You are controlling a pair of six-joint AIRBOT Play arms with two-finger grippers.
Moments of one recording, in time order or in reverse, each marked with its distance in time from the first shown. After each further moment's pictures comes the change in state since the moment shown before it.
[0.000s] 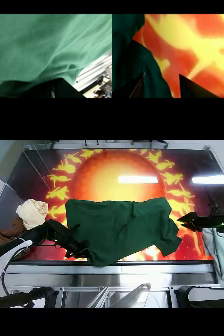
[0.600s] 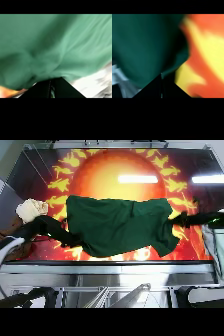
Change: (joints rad) left arm 0.106 0.095 0.088 -0.084 -0.023 0.159; right arm 0.106 0.004 0.060 0.227 0.274 -0.125
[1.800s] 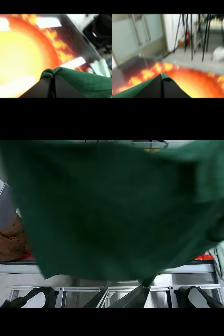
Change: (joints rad) left arm 0.323 0.143 1.020 -0.271 0.283 0.032; right arm -0.087 0.636 0.524 0.241 -0.169 0.009
